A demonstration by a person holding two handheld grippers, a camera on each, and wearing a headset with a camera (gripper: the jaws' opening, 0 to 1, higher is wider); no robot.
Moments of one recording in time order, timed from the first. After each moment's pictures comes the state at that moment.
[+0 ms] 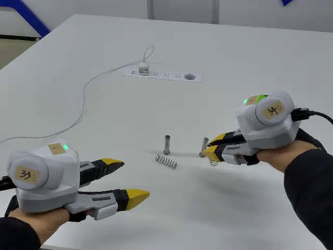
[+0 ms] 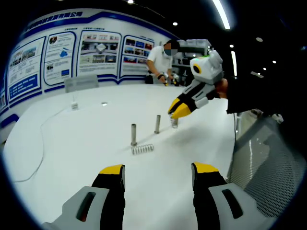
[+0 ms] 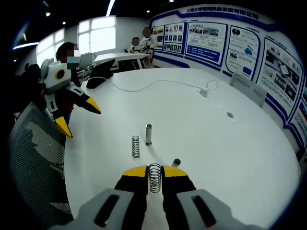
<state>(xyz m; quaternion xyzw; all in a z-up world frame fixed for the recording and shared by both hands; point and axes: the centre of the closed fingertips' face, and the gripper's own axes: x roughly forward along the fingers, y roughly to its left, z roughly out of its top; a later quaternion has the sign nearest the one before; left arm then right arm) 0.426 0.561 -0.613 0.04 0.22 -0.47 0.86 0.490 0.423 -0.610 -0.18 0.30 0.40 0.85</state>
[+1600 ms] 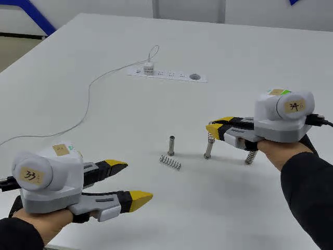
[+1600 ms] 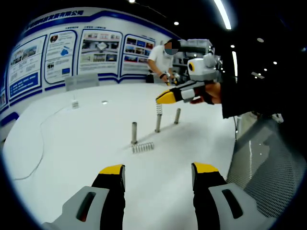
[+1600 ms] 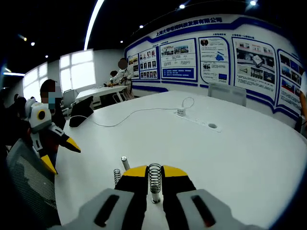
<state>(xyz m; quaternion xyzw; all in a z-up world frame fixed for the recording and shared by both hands) 0.426 0.562 -0.616 0.03 0.22 -0.47 0.86 0.537 0.418 -0.588 -0.06 0.20 0.33 0.92</state>
